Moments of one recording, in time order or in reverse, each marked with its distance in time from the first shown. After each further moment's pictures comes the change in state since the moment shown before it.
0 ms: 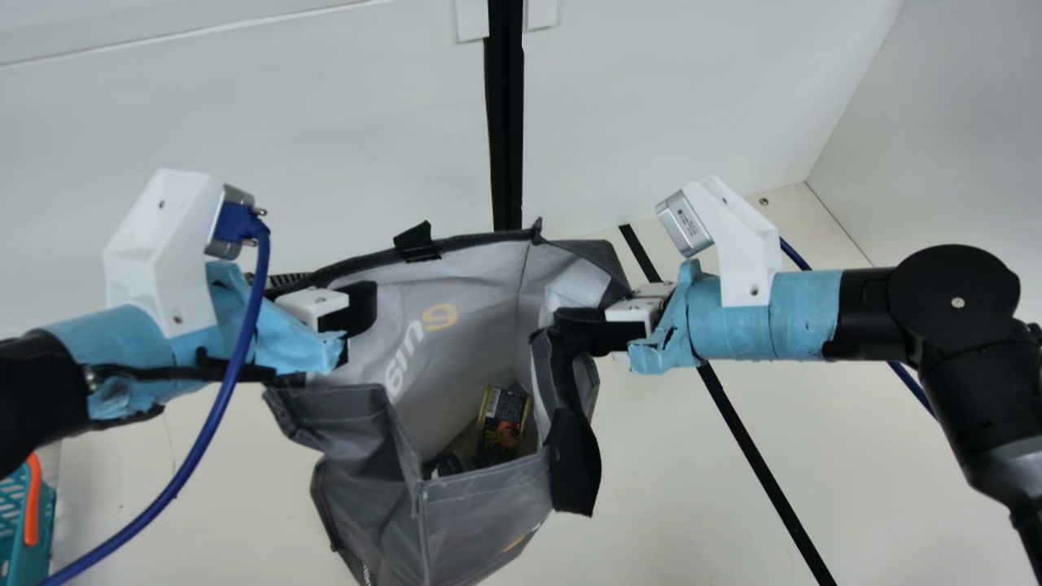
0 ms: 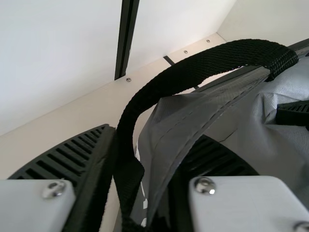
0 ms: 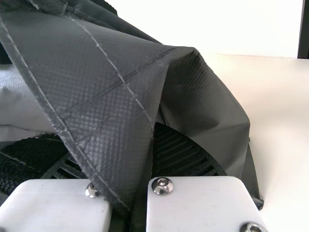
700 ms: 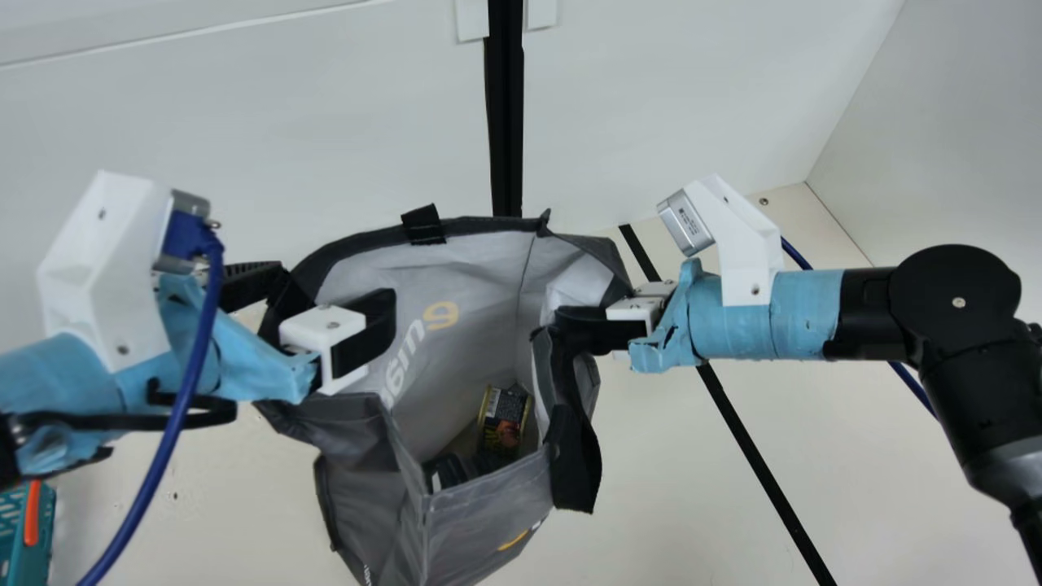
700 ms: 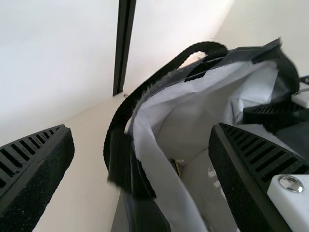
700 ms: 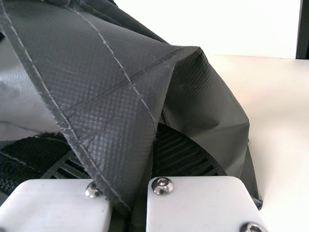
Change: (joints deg) left arm -0.4 -7.9 3.9 -0.5 -2.4 0.8; right arm 0.0 0.0 0.0 0.0 -0.1 0.0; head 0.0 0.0
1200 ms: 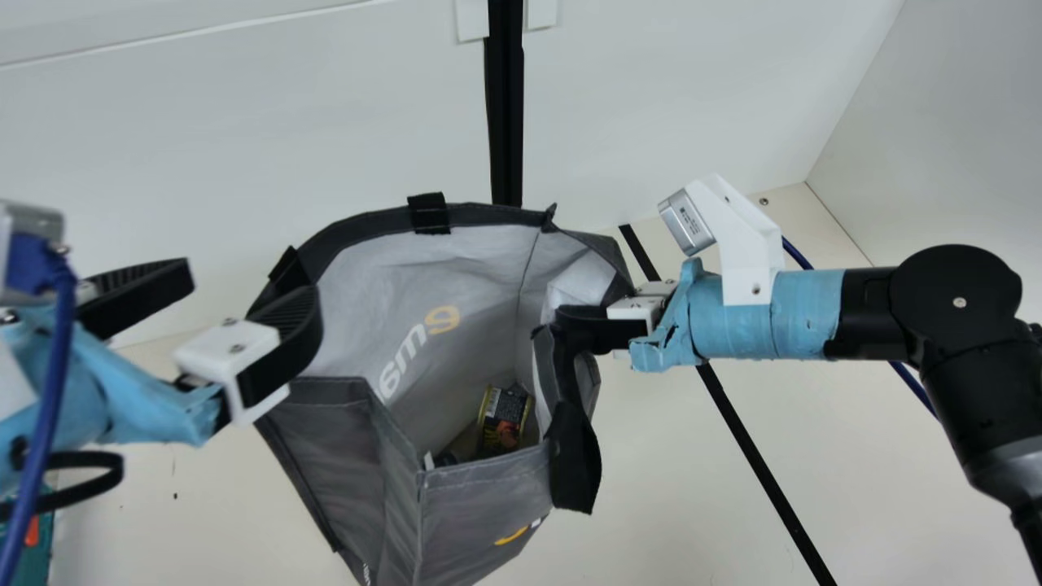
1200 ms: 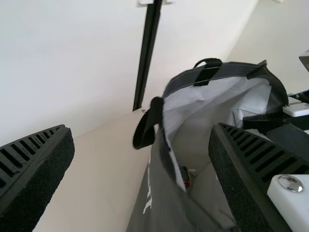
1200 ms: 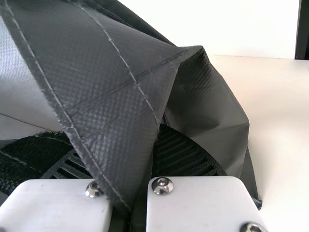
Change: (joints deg) left arm 3.9 -9.6 4.6 2.6 -1.1 -2.1; right arm 0.0 0.0 0.0 0.1 -0.1 0.0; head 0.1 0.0
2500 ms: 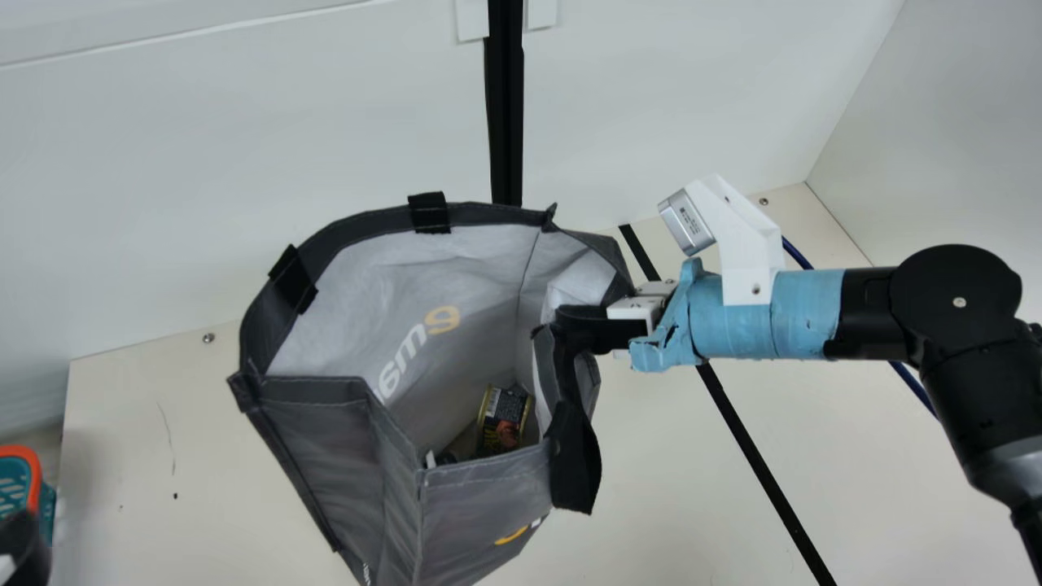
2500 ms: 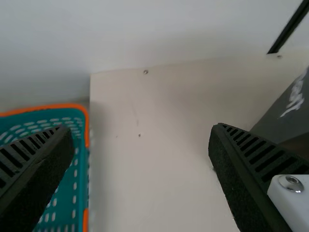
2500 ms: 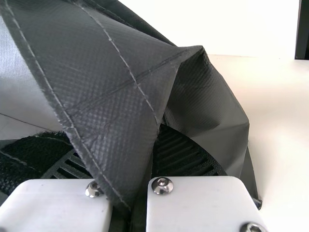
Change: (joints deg) left arm 8.9 -23.0 18.3 33.4 15.3 -20.5; right arm 0.0 0.0 0.0 -0.1 0.0 0.0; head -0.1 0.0
